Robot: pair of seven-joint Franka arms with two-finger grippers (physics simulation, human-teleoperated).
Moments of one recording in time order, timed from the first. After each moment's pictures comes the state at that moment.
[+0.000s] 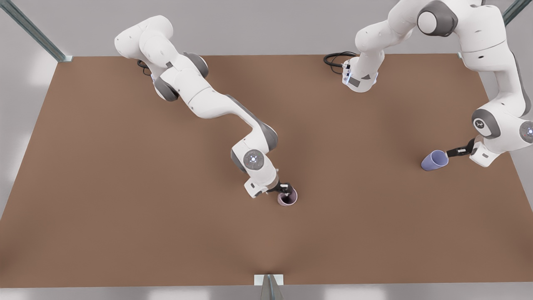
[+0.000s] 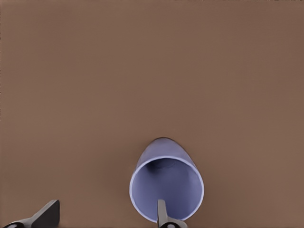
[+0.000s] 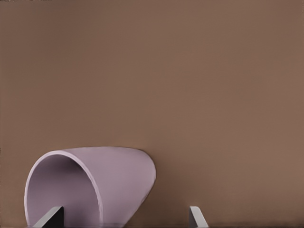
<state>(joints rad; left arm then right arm) 0.35 0.36 0.19 -1.95 0.03 2.17 0.37 0.65 1.19 0.11 -0.71 0.05 2.16 0.87</state>
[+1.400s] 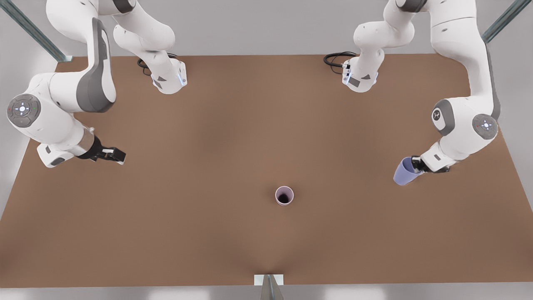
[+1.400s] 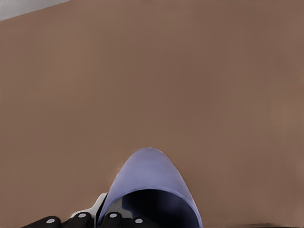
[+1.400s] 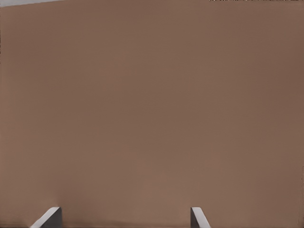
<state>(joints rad) 0.01 0.15 0.02 -1.90 -0.03 2.12 0.38 -0.04 0.17 0.08 -1.51 -0.03 1.65 0.15</state>
